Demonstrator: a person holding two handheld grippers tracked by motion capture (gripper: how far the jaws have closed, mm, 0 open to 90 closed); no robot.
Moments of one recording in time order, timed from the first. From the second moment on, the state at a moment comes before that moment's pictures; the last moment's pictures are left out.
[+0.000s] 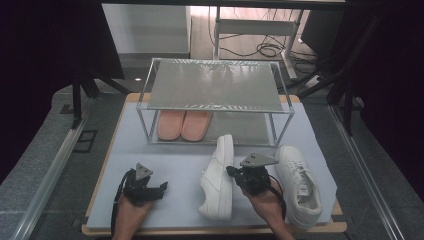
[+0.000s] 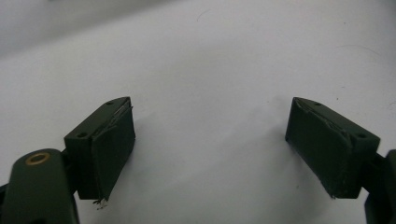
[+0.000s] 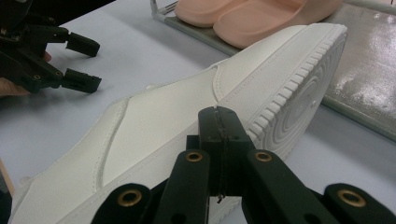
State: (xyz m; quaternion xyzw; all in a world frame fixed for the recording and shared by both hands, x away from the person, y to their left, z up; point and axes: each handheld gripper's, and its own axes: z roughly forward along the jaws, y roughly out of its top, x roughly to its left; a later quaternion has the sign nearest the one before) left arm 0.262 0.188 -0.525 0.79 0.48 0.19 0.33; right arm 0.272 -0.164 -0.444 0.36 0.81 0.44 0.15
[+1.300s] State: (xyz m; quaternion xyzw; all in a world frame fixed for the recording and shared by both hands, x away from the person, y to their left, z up) left arm 0.262 0.188 -0.525 0.79 0.48 0.19 0.32; right arm 0.255 -0.220 -0.451 0.44 0.79 0.39 0.18
